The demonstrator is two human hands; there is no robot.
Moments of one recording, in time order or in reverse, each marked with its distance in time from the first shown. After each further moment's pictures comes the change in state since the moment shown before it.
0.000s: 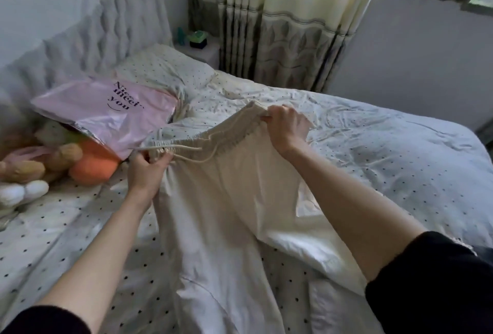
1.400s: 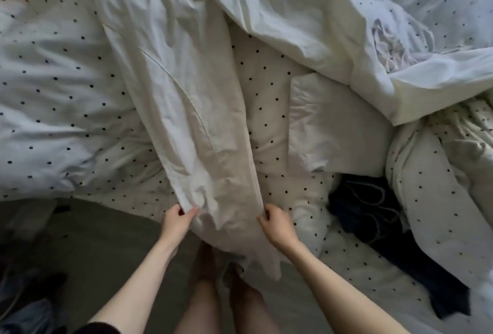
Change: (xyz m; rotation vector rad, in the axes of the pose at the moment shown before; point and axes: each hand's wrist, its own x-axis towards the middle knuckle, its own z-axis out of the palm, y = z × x) left_hand -0.389 -0.327 -0.036 0.184 -0.446 -0.704; right_hand -0.563 0.139 0.134 0.355 -1.002 0.490
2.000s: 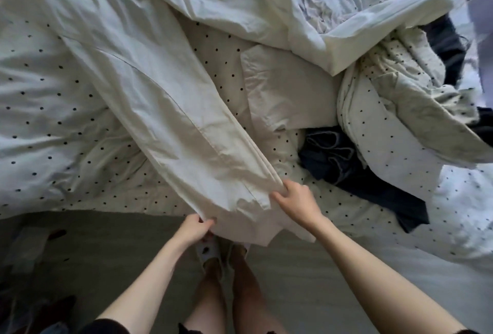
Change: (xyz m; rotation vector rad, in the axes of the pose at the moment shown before) left_hand -0.068 -0.021 0.020 0.517 -0.402 0.007; right_hand -0.085 0.045 -0.040 0.007 0.207 0.045
